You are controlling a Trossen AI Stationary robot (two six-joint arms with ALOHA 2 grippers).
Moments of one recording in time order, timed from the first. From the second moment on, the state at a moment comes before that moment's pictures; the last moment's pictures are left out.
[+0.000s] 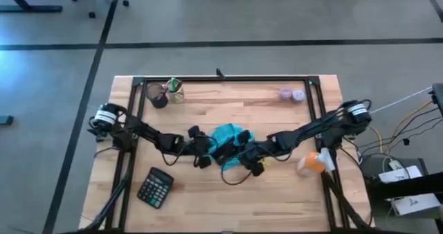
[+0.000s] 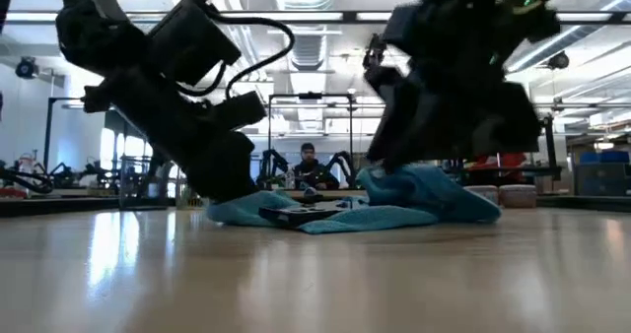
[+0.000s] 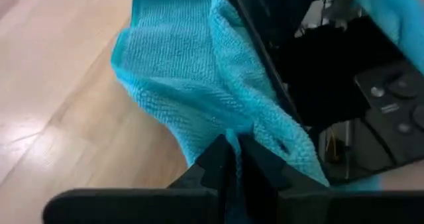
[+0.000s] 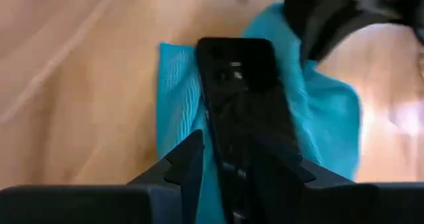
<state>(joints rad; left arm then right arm) -0.18 1.78 0.64 0.39 -0.43 -0.35 0.21 1.72 0.87 -0.02 0.21 -0.45</state>
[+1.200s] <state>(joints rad) -0.19 1.99 0.66 0.65 -0.41 -0.36 0.19 1.75 0.94 -0.02 0.36 -0.68</state>
